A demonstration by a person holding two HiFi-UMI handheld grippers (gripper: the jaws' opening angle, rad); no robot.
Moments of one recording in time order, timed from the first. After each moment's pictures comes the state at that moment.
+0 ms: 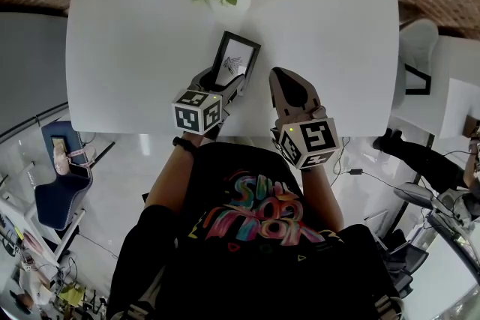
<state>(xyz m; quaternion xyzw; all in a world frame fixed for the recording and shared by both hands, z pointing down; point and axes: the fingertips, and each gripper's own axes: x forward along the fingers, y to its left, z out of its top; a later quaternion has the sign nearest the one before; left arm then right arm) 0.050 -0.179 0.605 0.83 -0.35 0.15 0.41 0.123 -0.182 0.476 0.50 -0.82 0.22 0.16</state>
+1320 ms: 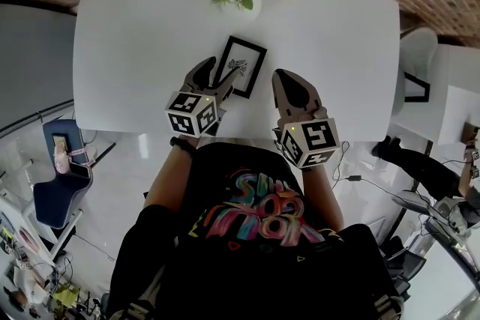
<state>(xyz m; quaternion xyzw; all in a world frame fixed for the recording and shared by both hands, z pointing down) 0.011 -0.207 0.562 0.84 -0.40 0.08 0.35 0.108 -0.185 0.469 0.50 -0.83 0.21 0.16</state>
